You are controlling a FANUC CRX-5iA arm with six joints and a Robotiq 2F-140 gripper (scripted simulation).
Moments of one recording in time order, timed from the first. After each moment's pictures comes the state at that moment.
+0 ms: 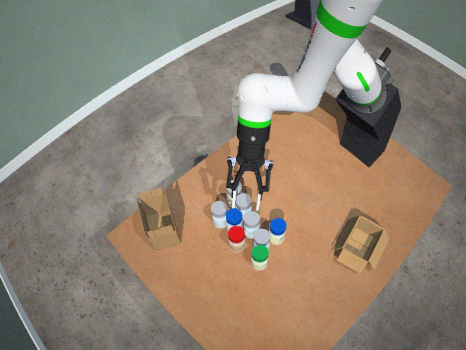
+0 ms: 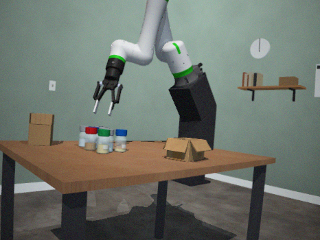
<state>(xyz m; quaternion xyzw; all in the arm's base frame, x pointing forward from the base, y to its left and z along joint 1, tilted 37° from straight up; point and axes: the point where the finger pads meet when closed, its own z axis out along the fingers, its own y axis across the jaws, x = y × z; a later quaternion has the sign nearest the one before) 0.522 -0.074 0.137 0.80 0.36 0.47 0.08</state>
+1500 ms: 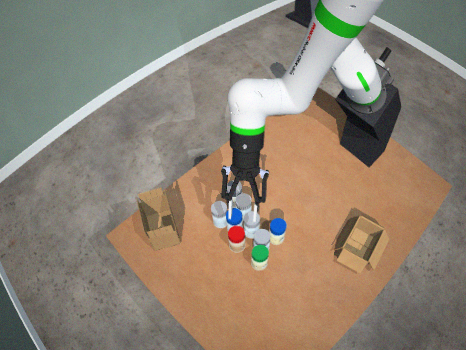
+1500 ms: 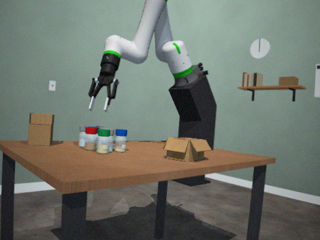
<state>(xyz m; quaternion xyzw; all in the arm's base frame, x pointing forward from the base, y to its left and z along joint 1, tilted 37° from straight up) 0.545 -0.046 0.173 0.81 0.34 0.47 0.04</state>
